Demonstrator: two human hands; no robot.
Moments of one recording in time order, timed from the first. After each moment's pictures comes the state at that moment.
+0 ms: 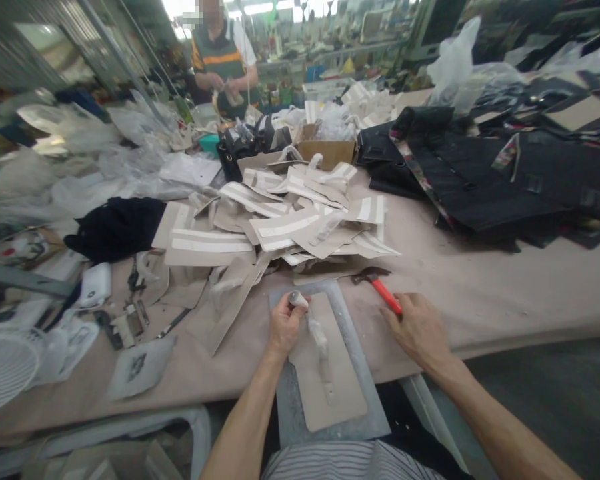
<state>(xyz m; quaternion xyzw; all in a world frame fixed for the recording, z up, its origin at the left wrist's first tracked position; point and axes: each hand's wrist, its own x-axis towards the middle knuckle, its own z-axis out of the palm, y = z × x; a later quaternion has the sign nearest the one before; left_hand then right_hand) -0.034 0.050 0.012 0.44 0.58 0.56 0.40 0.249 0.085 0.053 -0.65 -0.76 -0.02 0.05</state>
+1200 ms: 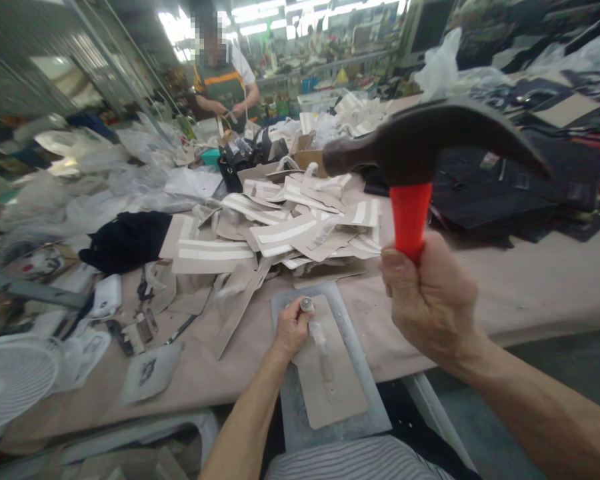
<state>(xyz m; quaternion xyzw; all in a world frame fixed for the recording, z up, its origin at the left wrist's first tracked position) -0.028 0.048 0.016 0.58 0.59 0.47 0.31 0.186 0.070 0.209 -0.49 -0.77 0.04 0.40</state>
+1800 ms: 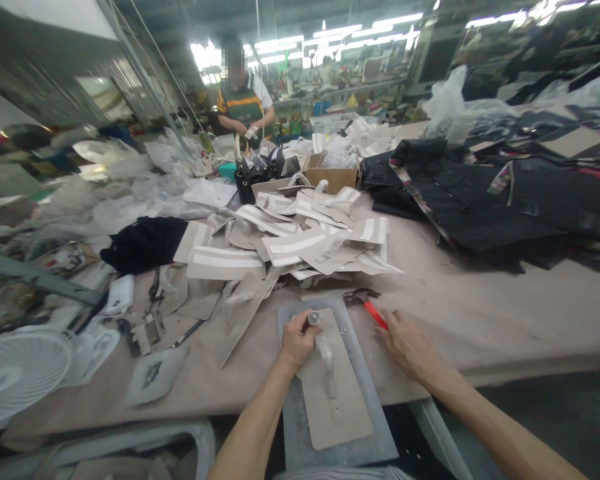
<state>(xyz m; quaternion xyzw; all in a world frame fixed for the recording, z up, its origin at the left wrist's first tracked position) -0.025 0.045 0.018 0.57 0.56 0.50 0.32 0.234 0.086 0.072 -0.60 -0.80 0.09 0.02</state>
